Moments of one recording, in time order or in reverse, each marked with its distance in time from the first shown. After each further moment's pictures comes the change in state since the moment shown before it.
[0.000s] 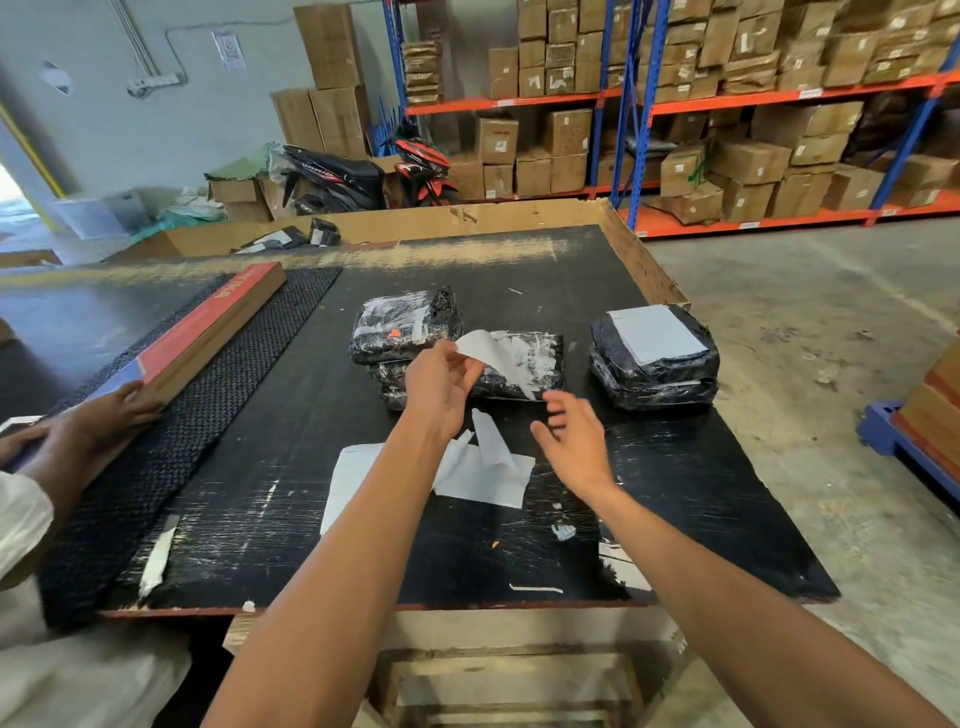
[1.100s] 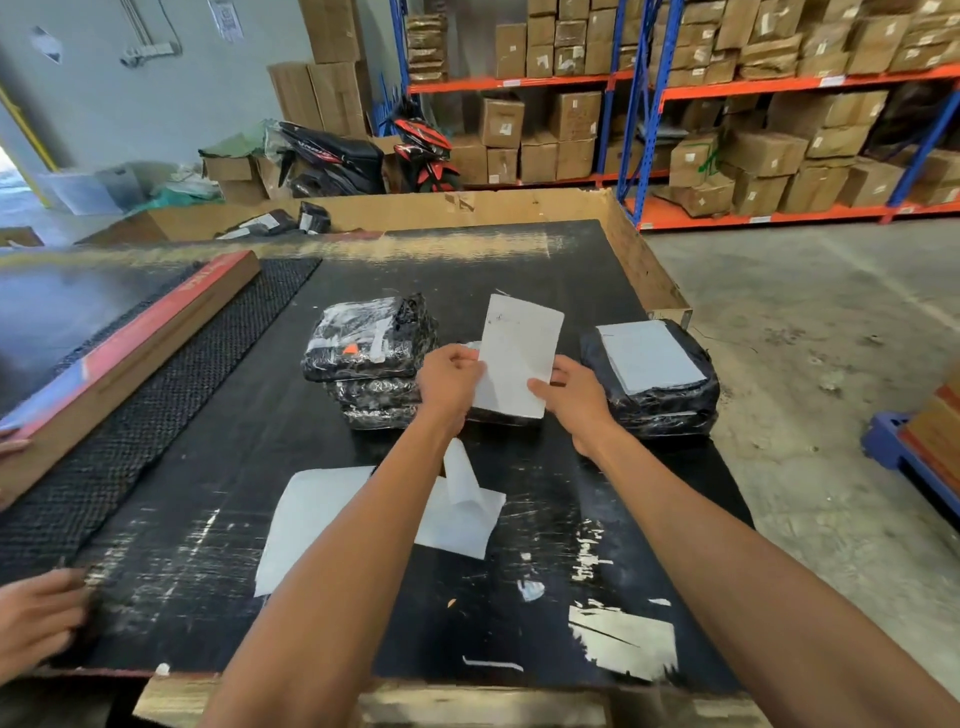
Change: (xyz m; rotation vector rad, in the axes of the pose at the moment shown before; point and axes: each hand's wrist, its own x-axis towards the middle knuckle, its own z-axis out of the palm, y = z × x) left_hand 0.090 -0.054 0.031 0.929 0.071 0.249; right_hand 0.116 0.001 -0.029 0.333 -0.110 0.236
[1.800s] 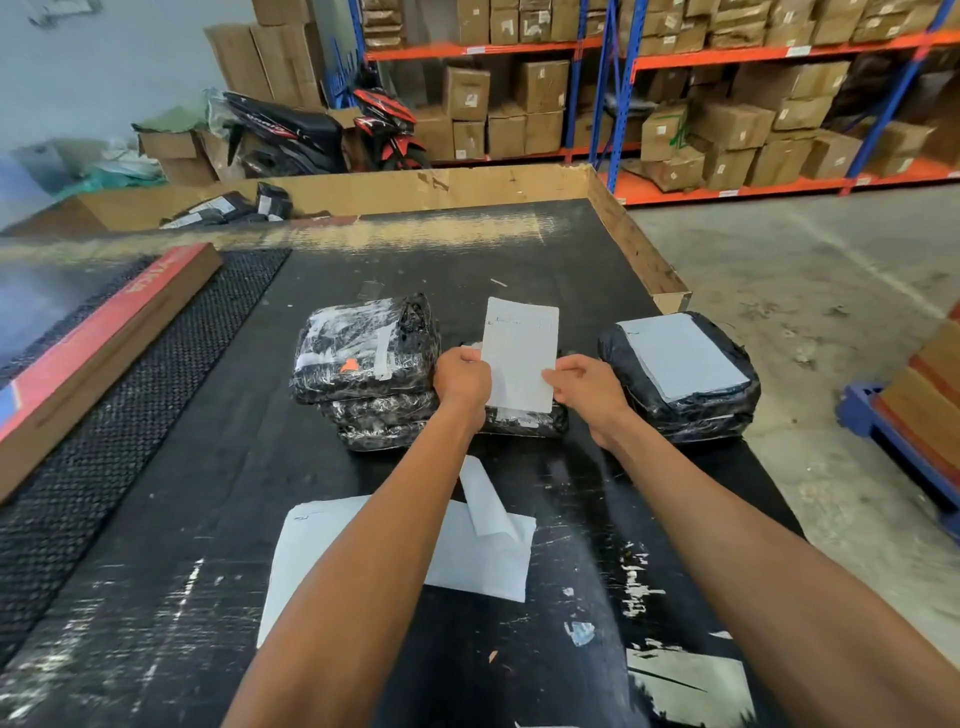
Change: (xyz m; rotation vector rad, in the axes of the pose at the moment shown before) left_hand 0.068 -0.019 0.022 -0.086 -0.024 -0.152; right_hand 0.052 0.017 0.016 0.022 0.092 0.108
